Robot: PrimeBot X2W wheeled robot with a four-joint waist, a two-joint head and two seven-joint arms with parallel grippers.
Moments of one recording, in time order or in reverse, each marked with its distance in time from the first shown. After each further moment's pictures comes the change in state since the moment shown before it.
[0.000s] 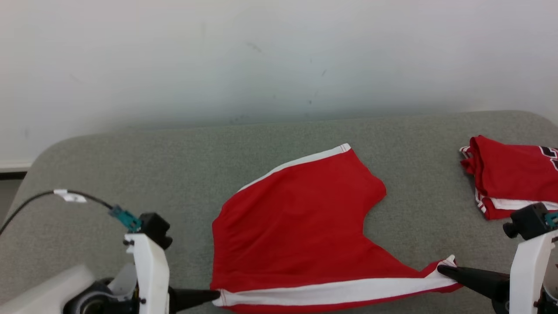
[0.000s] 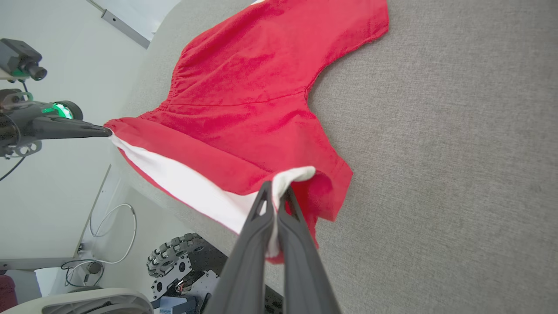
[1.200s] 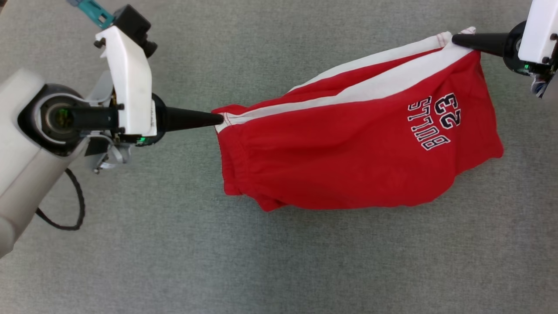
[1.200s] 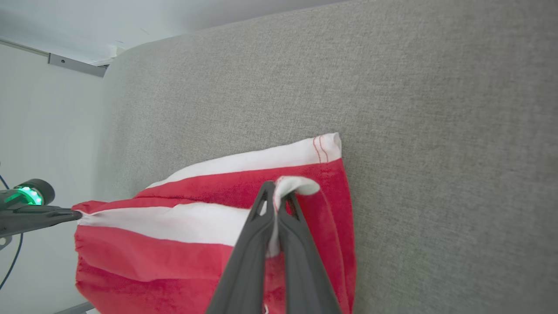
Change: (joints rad) left arm -0.592 -0.186 0.167 0.322 -0.095 0.002 0.359; right arm -0.809 0.426 0.014 0.798 0.191 0.000 0.408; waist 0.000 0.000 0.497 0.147
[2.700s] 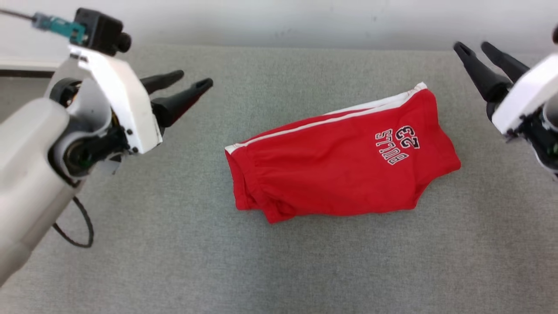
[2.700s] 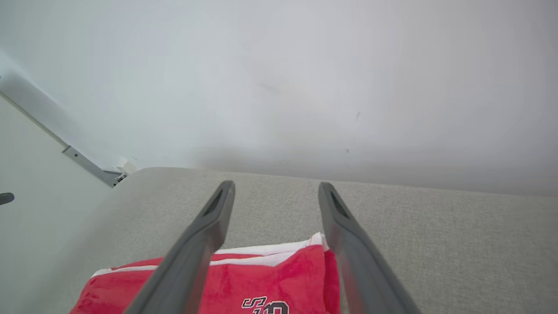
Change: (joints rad) left arm 0.071 0.006 -0.026 0.011 0.393 -0.068 -0.546; right arm 0.269 -0.025 -0.056 -0.106 -0.290 0.000 -0.721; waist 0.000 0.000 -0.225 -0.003
